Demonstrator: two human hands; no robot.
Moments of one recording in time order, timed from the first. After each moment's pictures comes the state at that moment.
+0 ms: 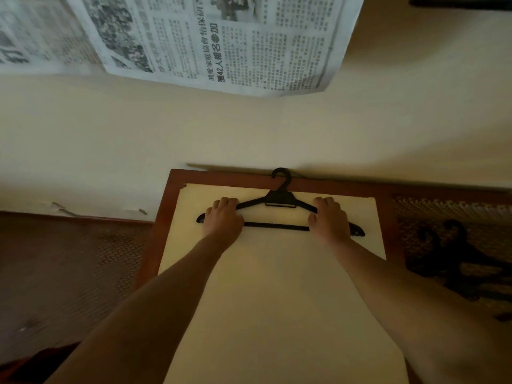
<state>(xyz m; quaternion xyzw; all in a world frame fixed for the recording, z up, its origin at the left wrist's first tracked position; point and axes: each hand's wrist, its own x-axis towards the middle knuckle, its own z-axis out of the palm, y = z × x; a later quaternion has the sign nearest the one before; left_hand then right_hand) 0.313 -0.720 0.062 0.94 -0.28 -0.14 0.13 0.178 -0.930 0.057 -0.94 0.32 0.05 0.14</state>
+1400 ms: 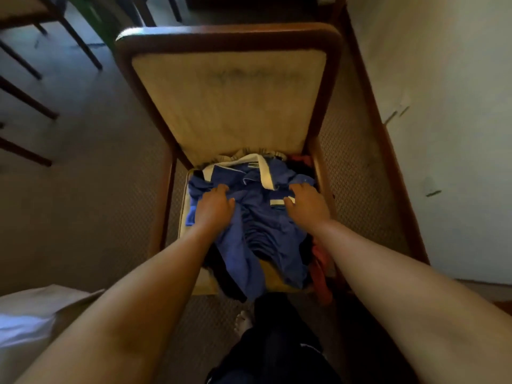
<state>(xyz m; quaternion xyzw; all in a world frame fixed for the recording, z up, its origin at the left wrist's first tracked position) 0.023 -0.022 -0.009 0.83 0.46 -0.09 0.29 0.190 -0.177 -0.009 -0.87 -0.40 0.26 0.13</state>
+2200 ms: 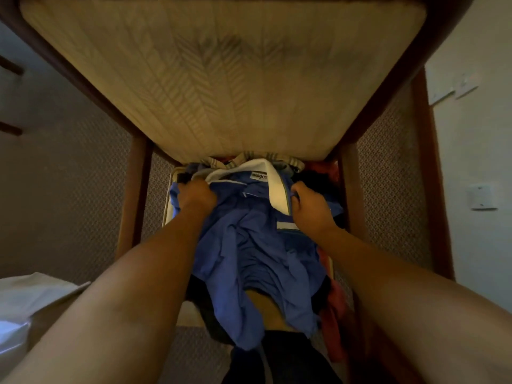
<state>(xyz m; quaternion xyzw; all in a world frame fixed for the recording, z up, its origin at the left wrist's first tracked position) 0.095 0.106 -0.147 0.77 0.56 -0.24 0.19 0.262 -0.086 -0.135 -0.84 -0.40 0.30 0.21</state>
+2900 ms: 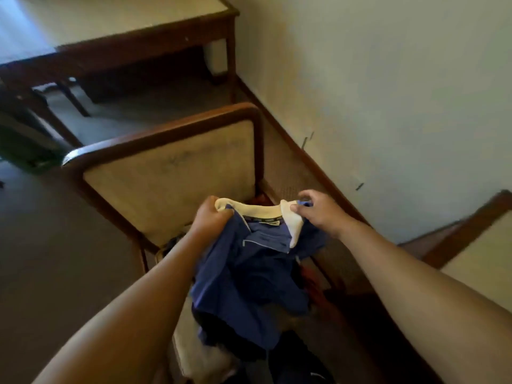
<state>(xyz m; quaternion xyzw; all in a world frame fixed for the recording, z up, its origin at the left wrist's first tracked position) 0.099 0.021 0.097 0.80 0.31 -0.02 0.51 0.201 -0.210 0.127 -0.88 -0.08 0.27 0.38</state>
